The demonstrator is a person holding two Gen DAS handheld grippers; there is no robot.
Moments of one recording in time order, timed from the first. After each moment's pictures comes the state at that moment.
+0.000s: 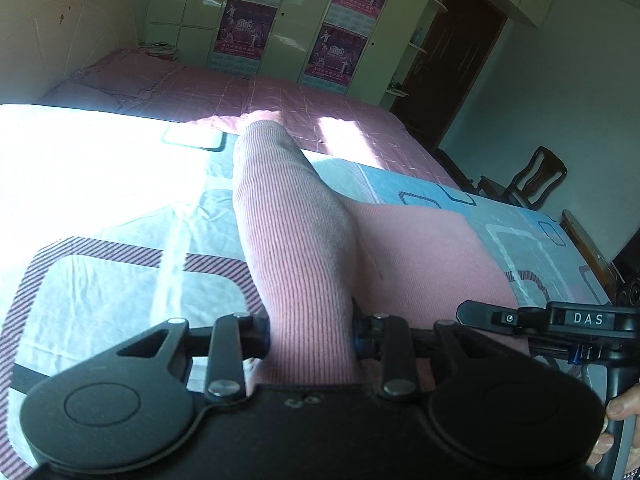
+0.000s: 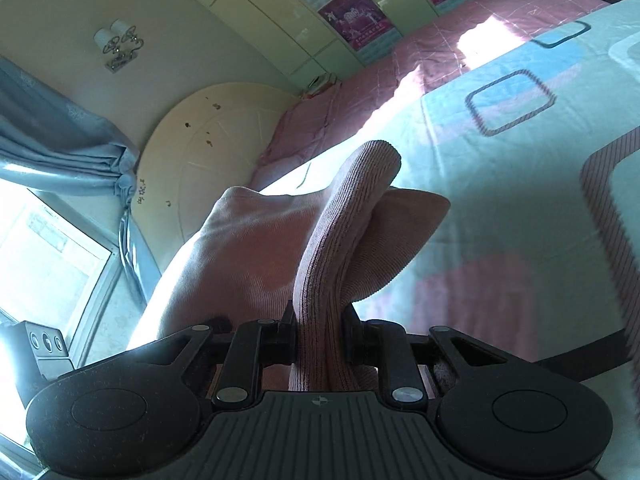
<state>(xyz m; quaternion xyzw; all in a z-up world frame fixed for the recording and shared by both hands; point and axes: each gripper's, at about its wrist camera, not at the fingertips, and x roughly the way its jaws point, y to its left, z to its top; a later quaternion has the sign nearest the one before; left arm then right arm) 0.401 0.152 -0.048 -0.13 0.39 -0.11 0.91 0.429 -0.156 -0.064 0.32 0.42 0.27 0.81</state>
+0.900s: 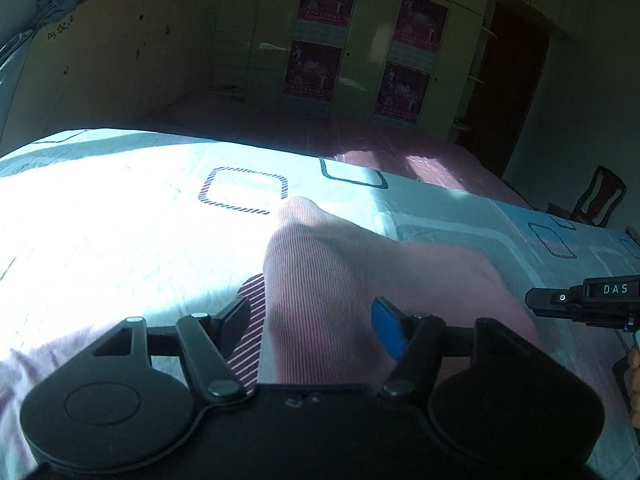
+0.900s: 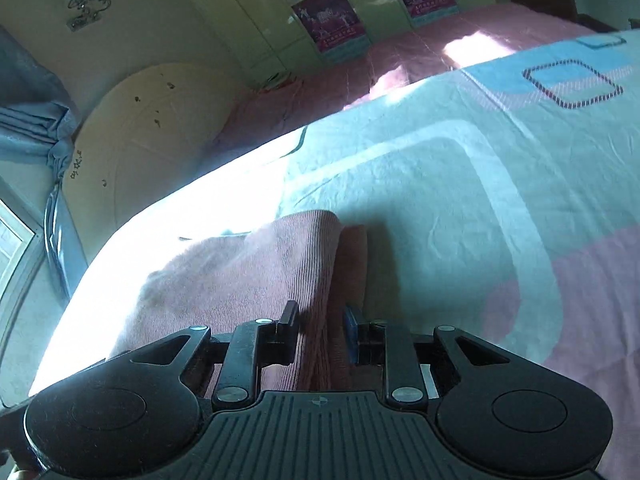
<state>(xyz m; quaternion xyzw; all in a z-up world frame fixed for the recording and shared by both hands) 0.402 0.281 -0.076 -0.08 0.33 -0.02 0.94 0.457 -0.025 -0.094 0.20 0.40 0.19 0.87</state>
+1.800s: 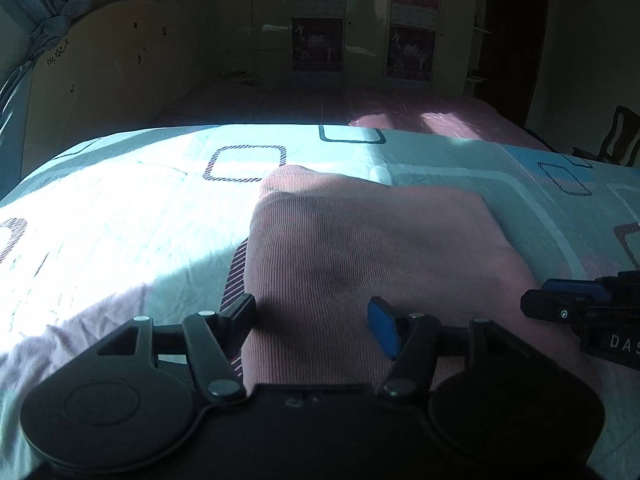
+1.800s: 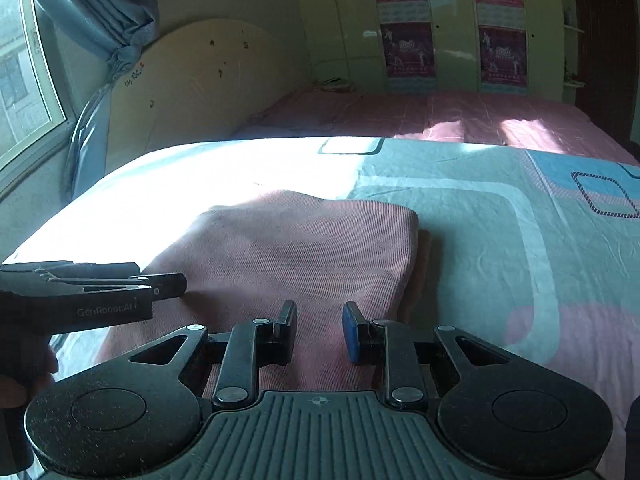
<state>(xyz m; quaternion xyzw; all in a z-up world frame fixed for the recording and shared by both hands) 0.367 0.241 -0.084 0.00 0.38 0.02 0.92 0.389 0.046 -0.089 0.01 0.39 0.22 0.90</state>
